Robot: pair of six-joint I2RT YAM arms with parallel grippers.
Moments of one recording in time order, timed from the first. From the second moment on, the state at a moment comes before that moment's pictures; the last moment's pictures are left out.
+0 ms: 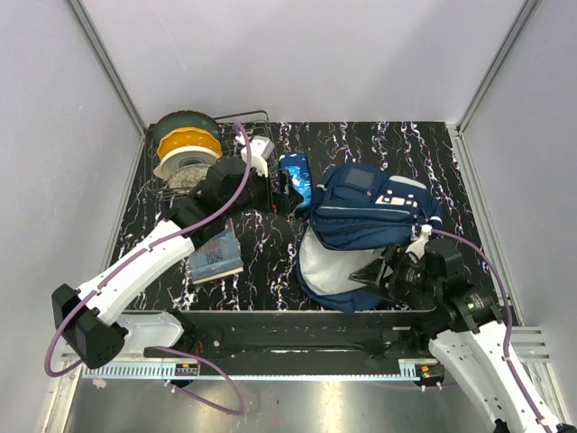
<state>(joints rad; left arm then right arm) -0.69 1.21 1.17 -0.34 0.07 -0.38 0.37 0.42 0.58 -0.82 -0.53 0.99</state>
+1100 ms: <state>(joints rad) -0.66 1.15 1.10 -0.37 0.07 -0.40 0.28 0.93 0.57 -0.58 -0.31 0.96</state>
